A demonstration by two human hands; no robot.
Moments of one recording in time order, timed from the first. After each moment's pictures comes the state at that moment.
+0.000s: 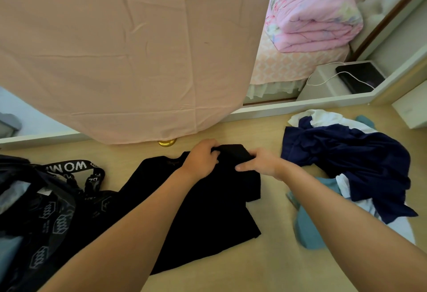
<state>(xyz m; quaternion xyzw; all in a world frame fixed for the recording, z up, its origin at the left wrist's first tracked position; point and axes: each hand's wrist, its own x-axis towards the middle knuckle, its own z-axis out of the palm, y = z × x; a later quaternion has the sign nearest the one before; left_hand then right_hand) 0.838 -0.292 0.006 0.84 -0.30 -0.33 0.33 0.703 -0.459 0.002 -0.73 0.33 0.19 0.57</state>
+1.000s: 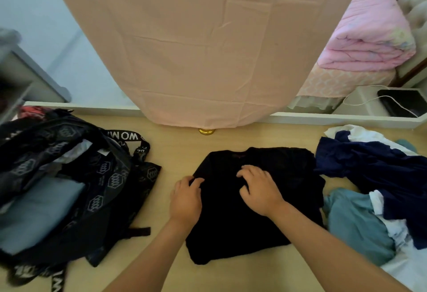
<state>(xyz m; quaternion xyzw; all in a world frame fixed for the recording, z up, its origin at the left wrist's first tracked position) 0.770 -0.103 -0.051 0.95 -0.22 -0.12 0.19 0.685 -0.323 -0.024 -0.97 0.11 0.06 0.21</state>
